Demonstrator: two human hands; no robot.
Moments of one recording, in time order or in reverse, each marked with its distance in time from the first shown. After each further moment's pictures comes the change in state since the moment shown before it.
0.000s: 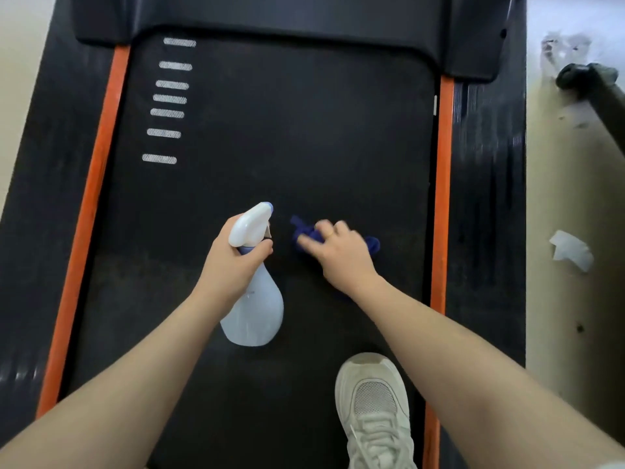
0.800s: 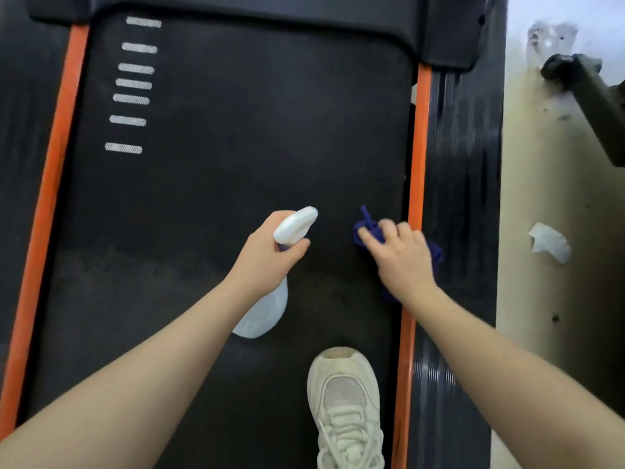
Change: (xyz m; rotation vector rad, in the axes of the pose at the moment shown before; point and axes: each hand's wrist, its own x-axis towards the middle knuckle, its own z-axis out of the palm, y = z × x) left_hand 0.001 0.022 0.069 0.196 -0.207 0.115; right_hand -0.078 0.097 0.007 -0.238 0.247 0.155
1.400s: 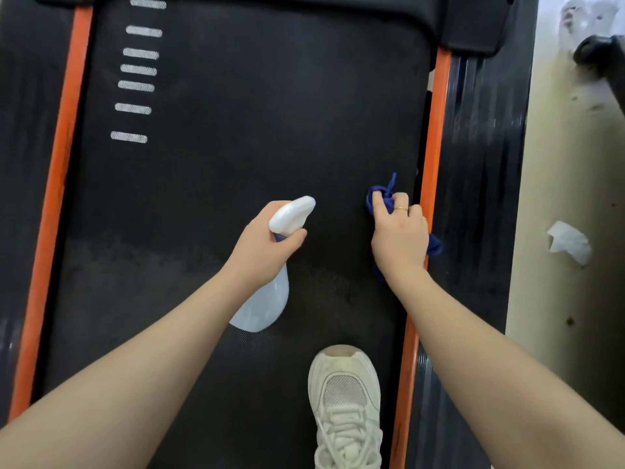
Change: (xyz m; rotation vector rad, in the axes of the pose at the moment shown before) left_hand 0.006 -0.003 -0.004 -0.008 0.037 -0.052; right_hand 0.038 -0.016 0.005 0.139 -0.025 0.360
